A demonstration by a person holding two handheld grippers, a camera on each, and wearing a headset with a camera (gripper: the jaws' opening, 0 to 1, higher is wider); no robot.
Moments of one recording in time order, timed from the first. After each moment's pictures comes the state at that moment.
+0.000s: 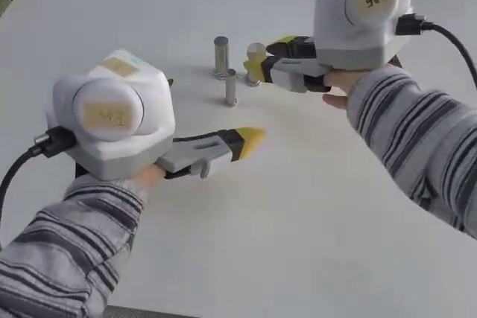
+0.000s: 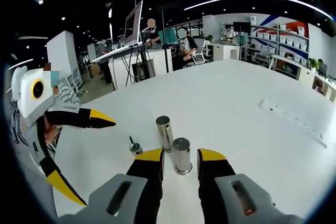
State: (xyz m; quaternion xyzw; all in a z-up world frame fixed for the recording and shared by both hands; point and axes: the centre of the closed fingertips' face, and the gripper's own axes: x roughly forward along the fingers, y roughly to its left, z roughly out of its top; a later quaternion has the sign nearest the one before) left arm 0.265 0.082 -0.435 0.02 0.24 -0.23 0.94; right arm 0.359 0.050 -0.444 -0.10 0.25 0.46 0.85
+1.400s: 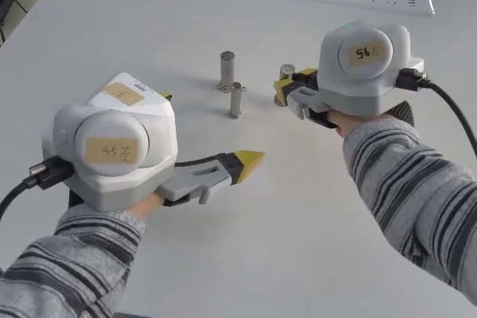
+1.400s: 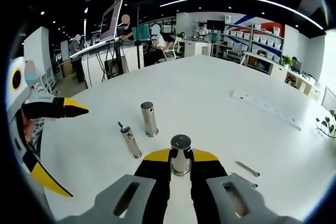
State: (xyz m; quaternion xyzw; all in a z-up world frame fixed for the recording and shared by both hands) left arm 0.245 0.084 -0.423 0.04 0.23 -0.22 0.95; right arm 0.328 0.010 -0.442 -0.12 0.26 0.34 0.90
